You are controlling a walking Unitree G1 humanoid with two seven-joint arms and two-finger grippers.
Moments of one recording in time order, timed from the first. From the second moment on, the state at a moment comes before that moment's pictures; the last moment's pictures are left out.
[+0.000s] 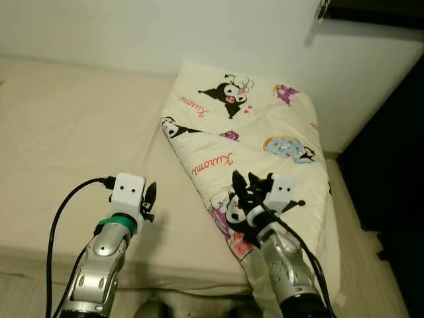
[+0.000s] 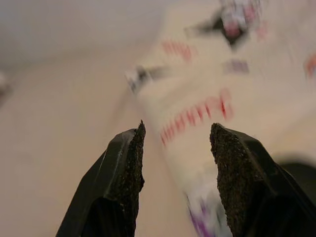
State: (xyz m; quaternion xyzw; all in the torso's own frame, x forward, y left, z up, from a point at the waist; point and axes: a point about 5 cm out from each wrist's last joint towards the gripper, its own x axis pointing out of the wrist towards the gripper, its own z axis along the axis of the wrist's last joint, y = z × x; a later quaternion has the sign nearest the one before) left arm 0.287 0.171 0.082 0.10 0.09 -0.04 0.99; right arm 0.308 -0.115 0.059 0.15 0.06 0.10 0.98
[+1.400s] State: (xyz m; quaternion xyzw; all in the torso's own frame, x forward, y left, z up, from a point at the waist) left arm 0.183 0.195 -0.074 0.11 0.40 -0.05 0.91; right arm 0.188 -0.160 -0.079 0.03 0.41 0.08 0.91
